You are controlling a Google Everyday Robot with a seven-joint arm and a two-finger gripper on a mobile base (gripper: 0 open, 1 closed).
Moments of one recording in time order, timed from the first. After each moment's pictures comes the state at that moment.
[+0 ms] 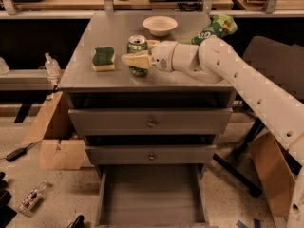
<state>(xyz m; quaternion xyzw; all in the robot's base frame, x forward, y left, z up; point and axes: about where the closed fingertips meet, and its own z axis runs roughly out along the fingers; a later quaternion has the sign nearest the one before) 0.740 0.039 0.879 -0.41 0.63 0.32 0.58</state>
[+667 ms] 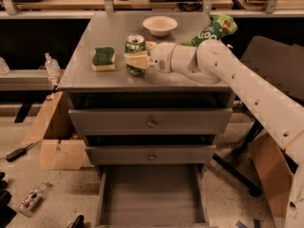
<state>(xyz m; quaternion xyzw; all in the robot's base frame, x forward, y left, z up) 0.742 0.045 0.871 -0.41 0.63 0.33 0.57</state>
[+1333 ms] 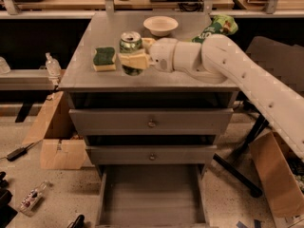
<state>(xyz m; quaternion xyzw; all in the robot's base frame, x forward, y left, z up) 0.697 0.049 0.910 -0.44 0.59 0.34 0.58</state>
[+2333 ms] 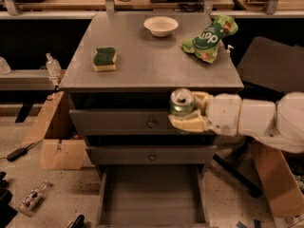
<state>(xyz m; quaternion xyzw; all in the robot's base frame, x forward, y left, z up) 0.524 -0.085 0.839 -0.47 0.63 0.27 0.56</state>
